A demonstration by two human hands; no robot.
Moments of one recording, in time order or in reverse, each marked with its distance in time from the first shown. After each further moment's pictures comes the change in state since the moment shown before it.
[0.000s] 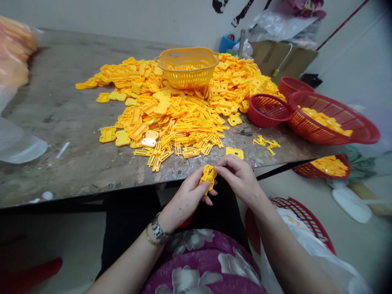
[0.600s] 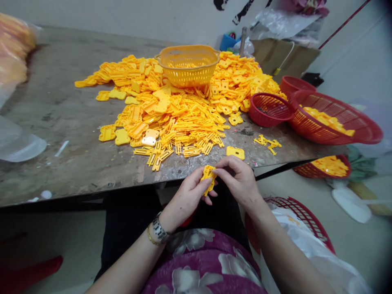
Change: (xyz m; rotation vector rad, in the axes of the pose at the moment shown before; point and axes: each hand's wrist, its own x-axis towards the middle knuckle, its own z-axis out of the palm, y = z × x) left_hand 0.003 -0.005 -0.001 0.017 -0.003 0.039; right_hand -0.007 0.002 0.009 -0.024 0.101 -0.047
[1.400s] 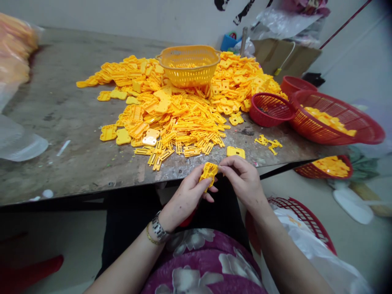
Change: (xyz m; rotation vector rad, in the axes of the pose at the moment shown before) left_hand -0.003 0.005 0.001 -0.029 0.018 -0.013; right_hand -0.001 -0.001 -0.004 0.037 0.044 0.037
